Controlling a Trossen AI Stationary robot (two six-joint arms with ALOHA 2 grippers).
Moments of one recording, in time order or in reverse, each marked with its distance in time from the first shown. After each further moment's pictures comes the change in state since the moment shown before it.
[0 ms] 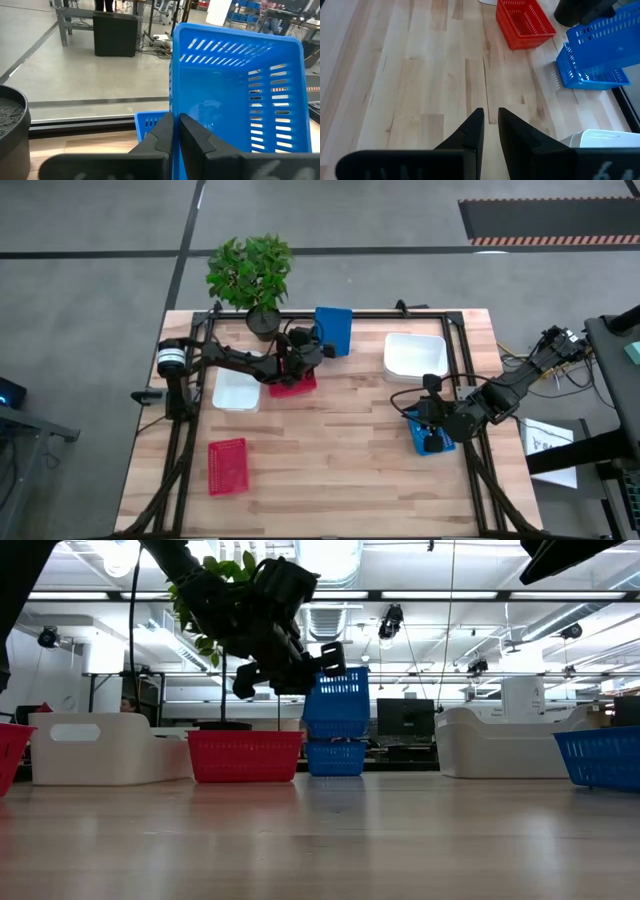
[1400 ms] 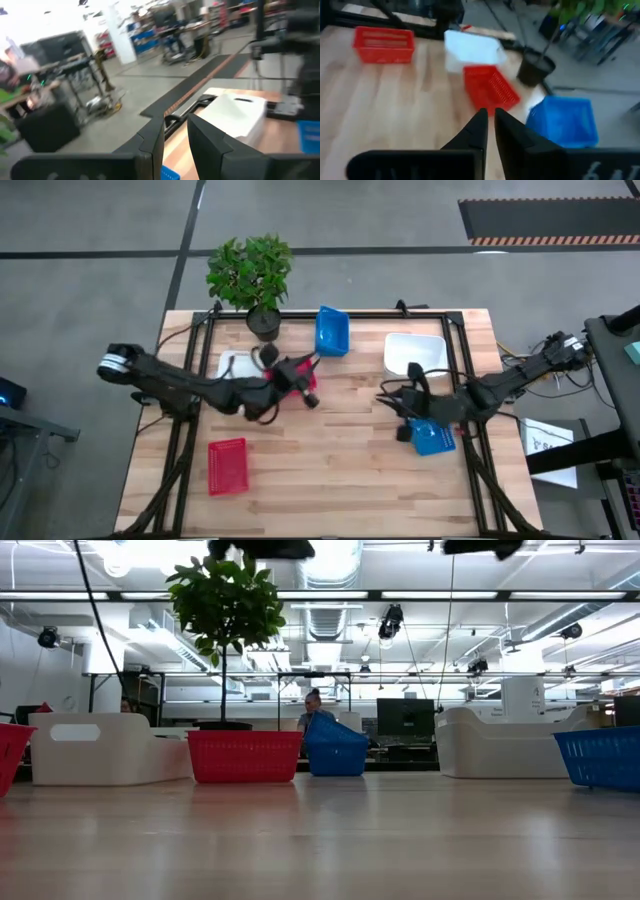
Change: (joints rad) left arm -0.408 -0.433 -0.059 0.001 0.044 0.779; right arm -0.168 0.079 -0.055 0.545 0.108 -0.312
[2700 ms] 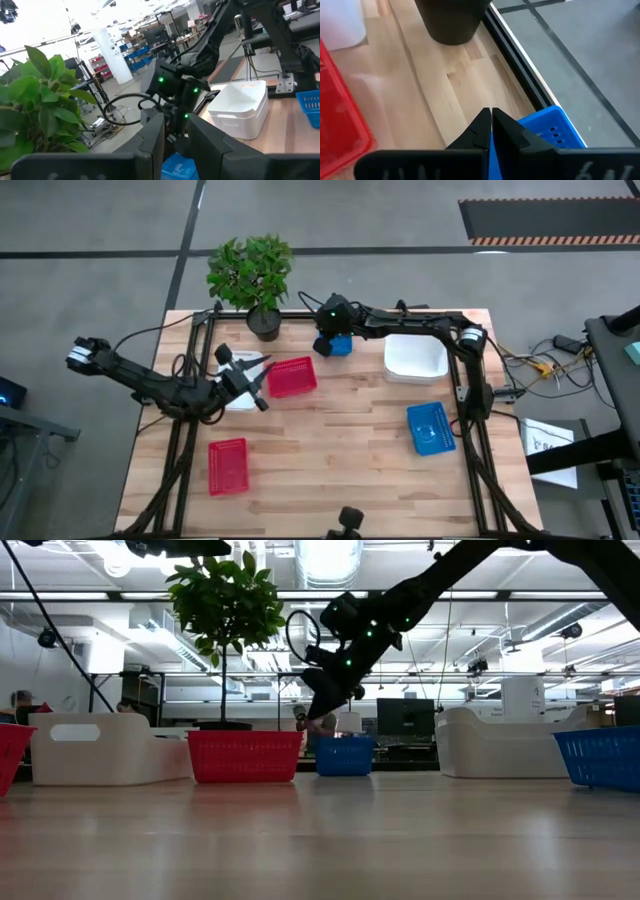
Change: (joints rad) left arm -0.110 -0.487 -0.400 0.029 -0.025 0.221; right arm -0.888 0.963 0.649 0.091 -0.609 -0.166
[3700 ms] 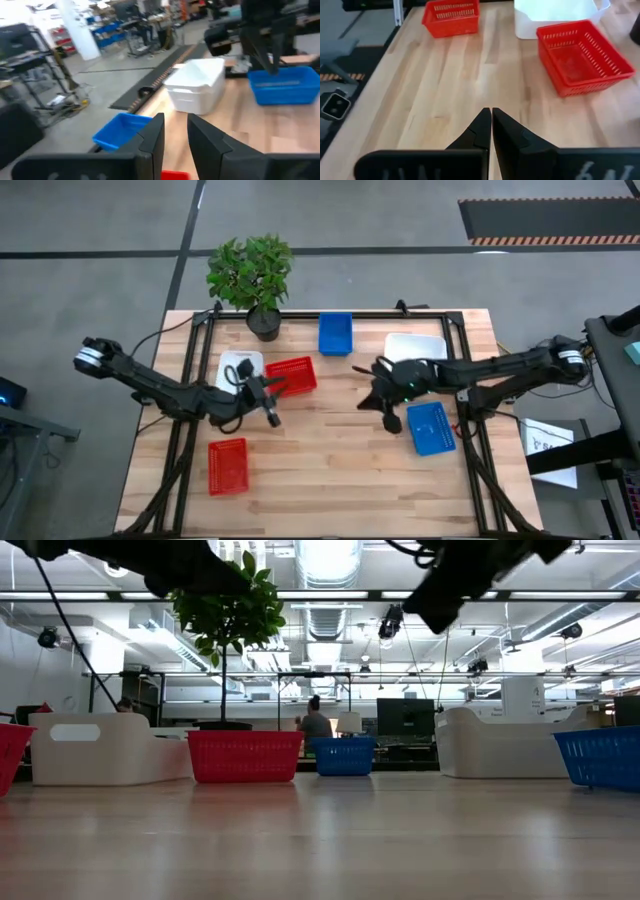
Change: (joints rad) left arm -0.003 0.185 -0.012 -0.051 0.121 -0.323; right arm 0.496 -0.815 -0.680 0.007 -0.221 0.197
